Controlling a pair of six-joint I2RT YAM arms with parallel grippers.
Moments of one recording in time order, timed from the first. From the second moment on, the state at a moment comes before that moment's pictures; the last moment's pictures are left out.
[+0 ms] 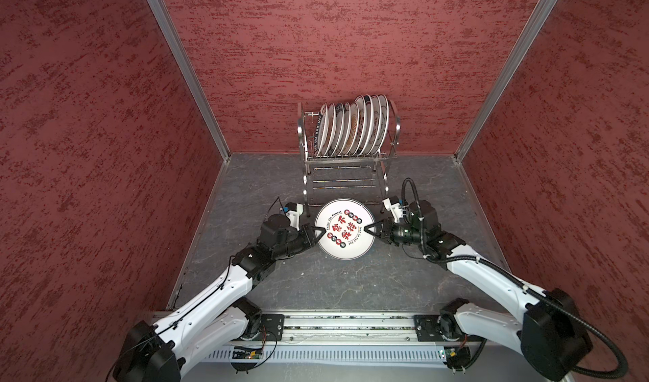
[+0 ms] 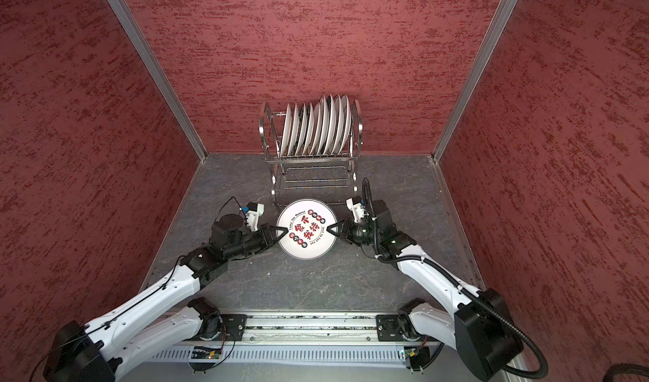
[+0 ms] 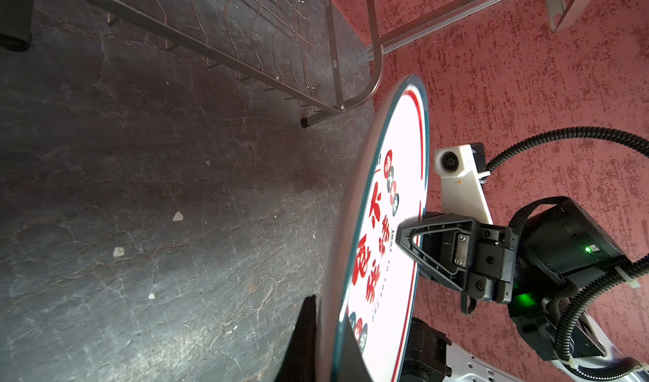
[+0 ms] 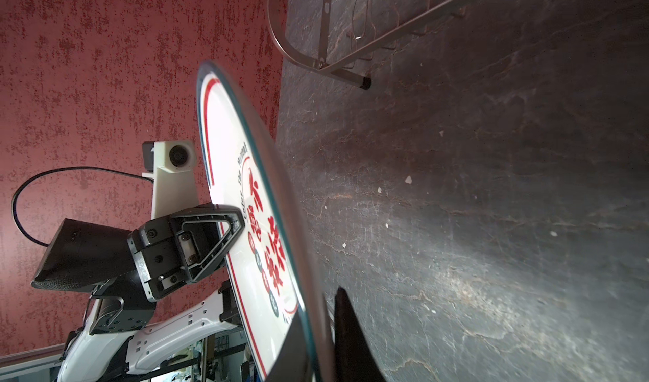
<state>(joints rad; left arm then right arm) -0.56 0.90 0.53 -0.08 0.34 -0.99 0.48 1.14 0.63 0.00 -0.67 0.96</state>
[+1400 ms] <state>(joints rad) 0.26 0.93 0.65 -0.59 0.44 -0.81 0.37 0.93 0.91 -0.71 0.01 0.71</state>
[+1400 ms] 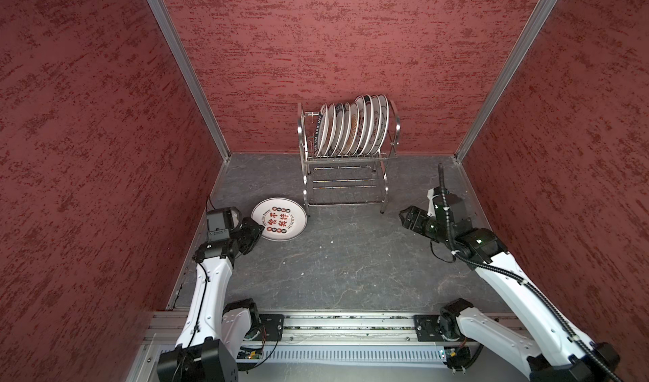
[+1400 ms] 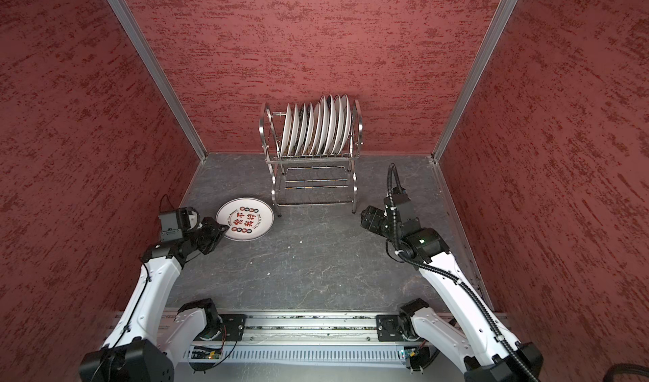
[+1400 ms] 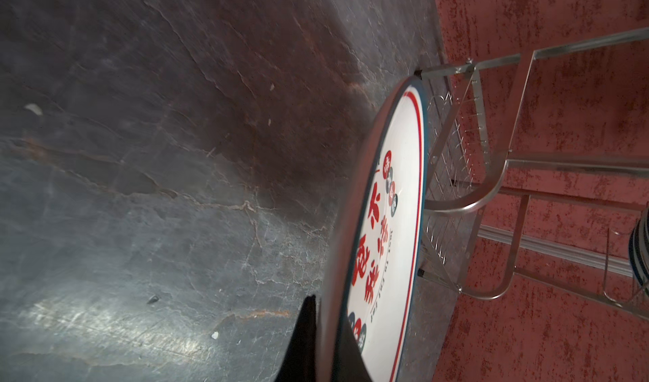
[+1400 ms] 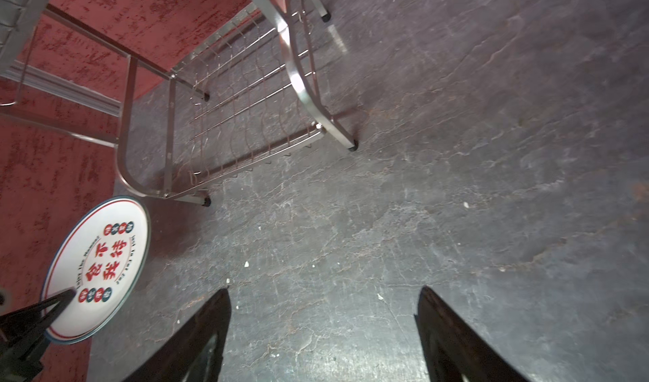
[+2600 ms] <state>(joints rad) 0.39 1.41 0.72 -0.29 0.45 -0.73 0.17 1.09 0.85 -0.59 -0.16 0.67</state>
